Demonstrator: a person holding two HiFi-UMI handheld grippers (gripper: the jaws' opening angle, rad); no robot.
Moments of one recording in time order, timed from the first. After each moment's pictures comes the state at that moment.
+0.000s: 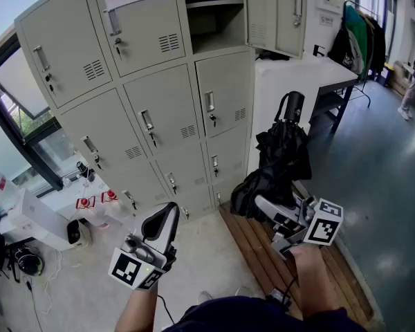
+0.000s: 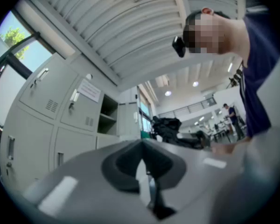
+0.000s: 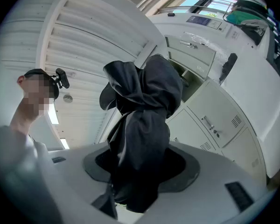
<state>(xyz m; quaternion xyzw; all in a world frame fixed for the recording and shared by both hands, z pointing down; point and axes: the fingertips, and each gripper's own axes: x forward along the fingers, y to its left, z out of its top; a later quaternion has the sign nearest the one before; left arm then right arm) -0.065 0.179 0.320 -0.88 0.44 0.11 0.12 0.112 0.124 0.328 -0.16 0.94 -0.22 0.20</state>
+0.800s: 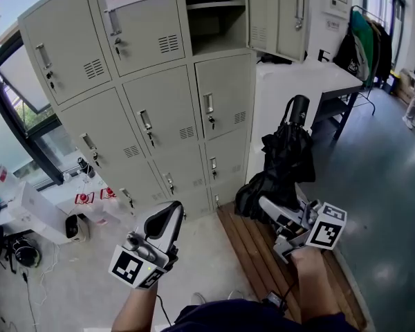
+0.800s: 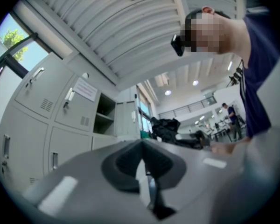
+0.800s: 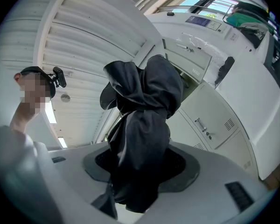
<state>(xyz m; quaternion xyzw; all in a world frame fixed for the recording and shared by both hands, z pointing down) -0.024 0.174 0.311 -0.88 0.44 0.11 0.12 0.149 0.112 0.328 -0.17 0.94 -0.23 0.18</state>
